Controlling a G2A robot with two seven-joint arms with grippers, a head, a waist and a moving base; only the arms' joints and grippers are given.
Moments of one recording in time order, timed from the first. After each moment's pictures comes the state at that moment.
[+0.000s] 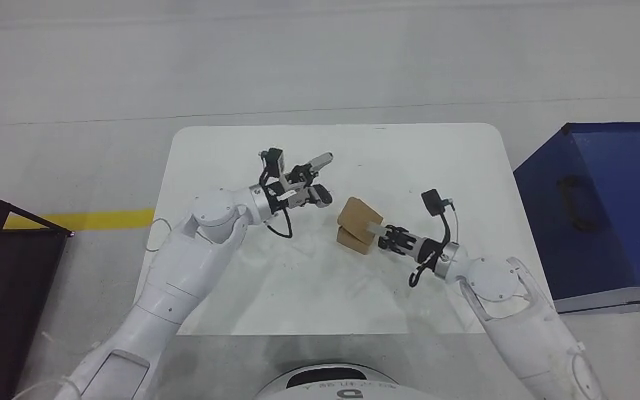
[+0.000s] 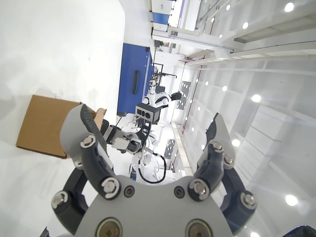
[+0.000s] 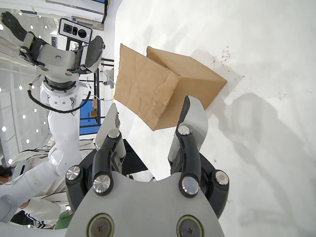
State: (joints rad) left arm 1.10 -1.23 -1.03 -1.40 -0.51 0.14 -0.73; right arm -1.66 -1.04 1.35 -1.83 -0.05 0.03 0.67
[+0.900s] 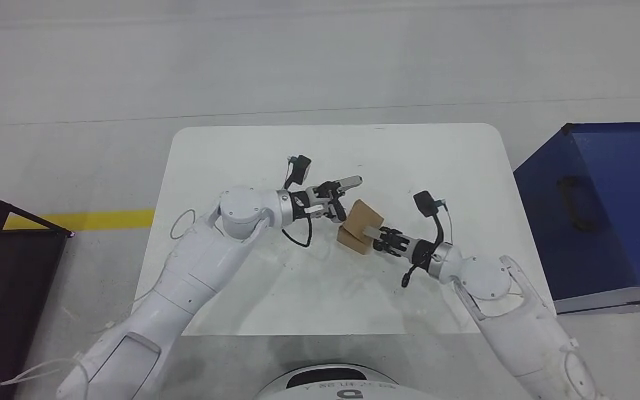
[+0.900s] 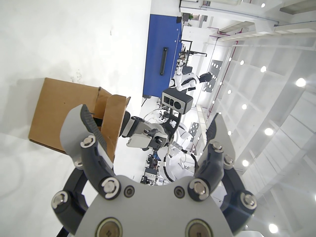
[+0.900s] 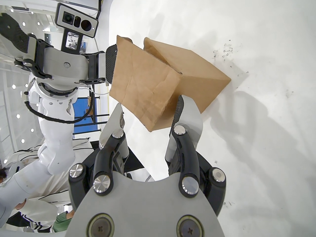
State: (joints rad) left arm 1.00 -1.26 -0.88 -1.31 -0.38 0.15 -0.78; right arm -1.63 -1.04 1.31 -1.82 -0.10 0.08 0.67
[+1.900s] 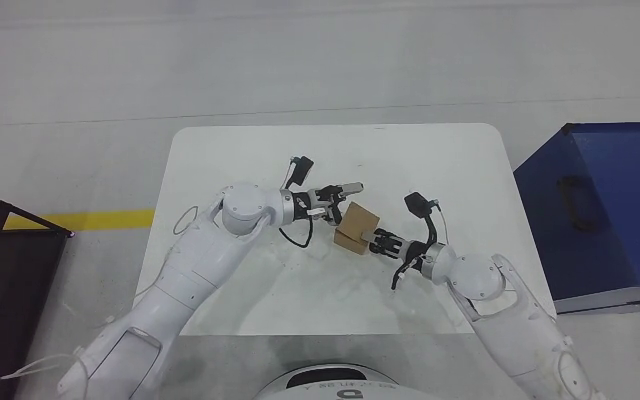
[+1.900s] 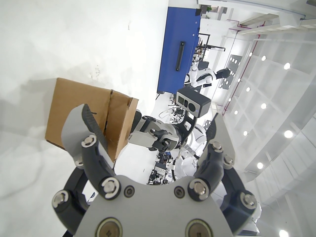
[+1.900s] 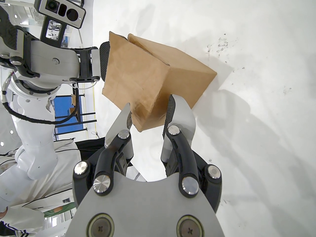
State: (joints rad) left arm 0.97 -1.27 -0.87 -1.30 -0.28 0.19 -0.82; right arm -1.61 -1.04 1.27 -1.85 -0.19 0.15 0.67
